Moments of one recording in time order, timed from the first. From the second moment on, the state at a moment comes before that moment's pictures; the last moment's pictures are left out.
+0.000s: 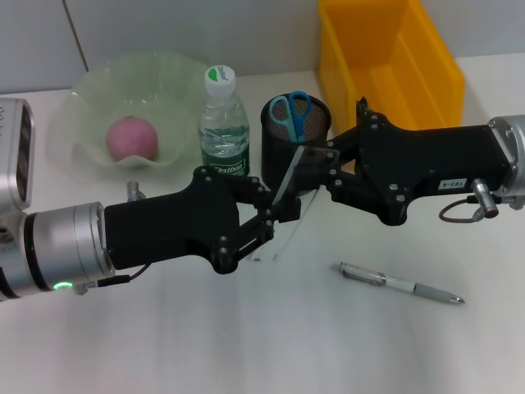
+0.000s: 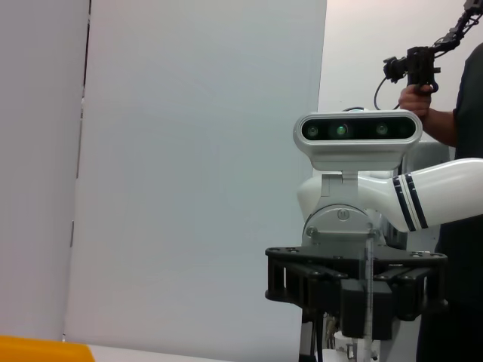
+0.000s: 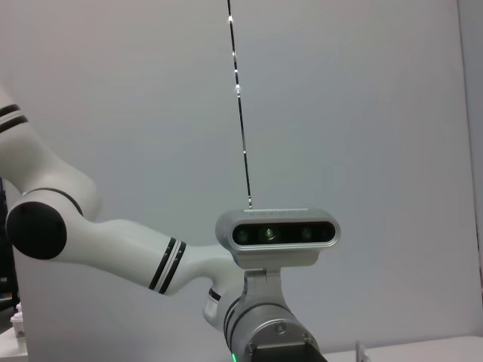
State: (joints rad) left arm -0.49 -2.06 1.43 0.61 1.22 1.52 -1.11; right arm 0.57 1.94 -1.18 -0.63 -1.39 -1.76 1.27
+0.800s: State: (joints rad) left arm -0.47 -2.04 1.39 0.59 1.22 1.52 -1.20; right arm 0.58 1.93 -1.01 -0.66 -1.46 -1.71 1.31
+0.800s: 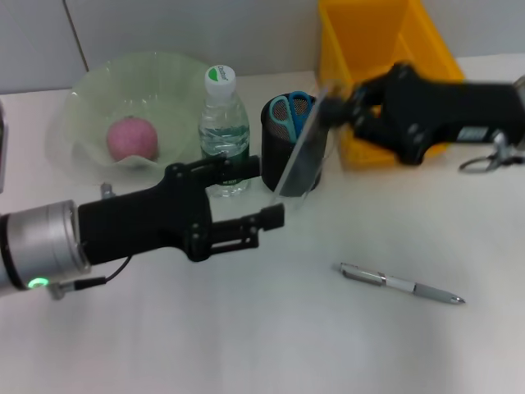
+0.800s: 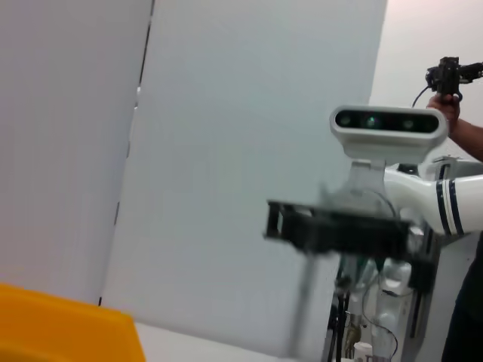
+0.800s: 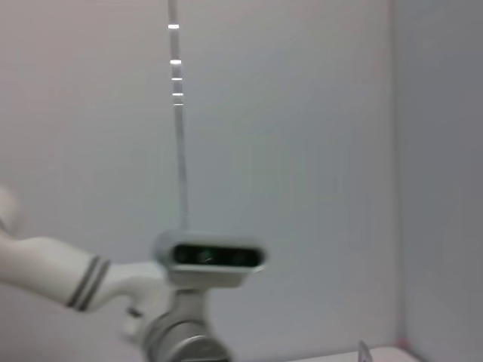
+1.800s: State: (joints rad) left arm -0.41 -2.03 1.37 0.48 1.30 1.48 -1.11; right arm 0.73 1.93 -0.81 -0.81 -1.77 -1.45 1.63
